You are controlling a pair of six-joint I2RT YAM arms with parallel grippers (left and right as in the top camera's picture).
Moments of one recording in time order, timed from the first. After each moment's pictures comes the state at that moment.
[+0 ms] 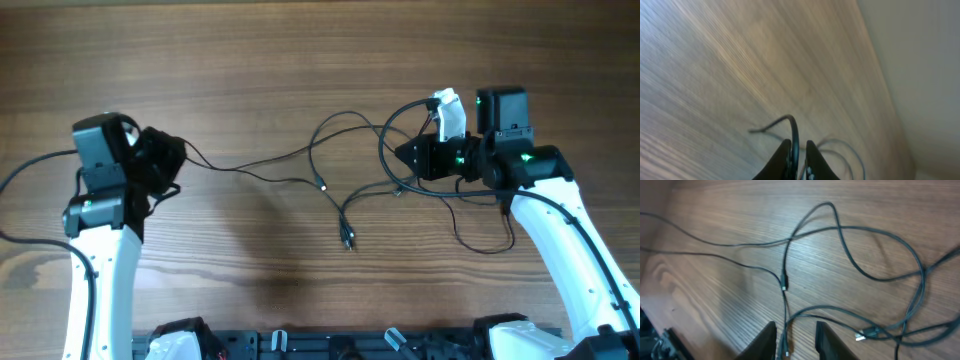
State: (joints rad) left arm 0.20 1.18 0.89 -0.54 0.28 -0.85; right arm 0.14 1.36 1.00 -0.63 -0.57 0.08
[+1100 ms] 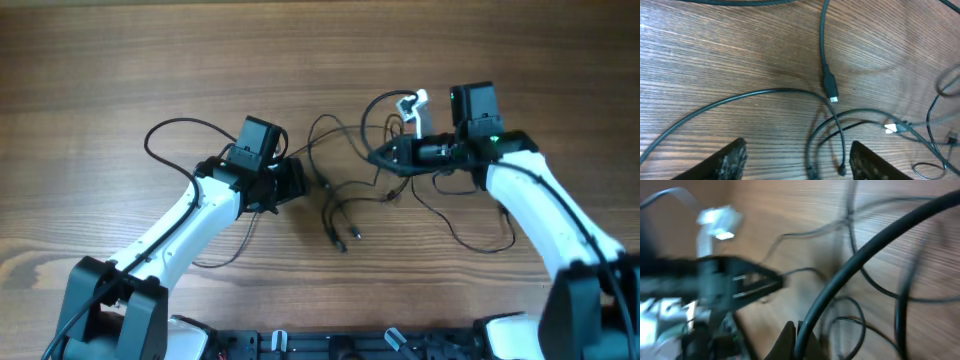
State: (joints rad) left arm -0.39 1.53 0.89 -0.53 0.25 -0.74; right arm 0.18 1.55 1.00 -0.51 -0.91 0.14
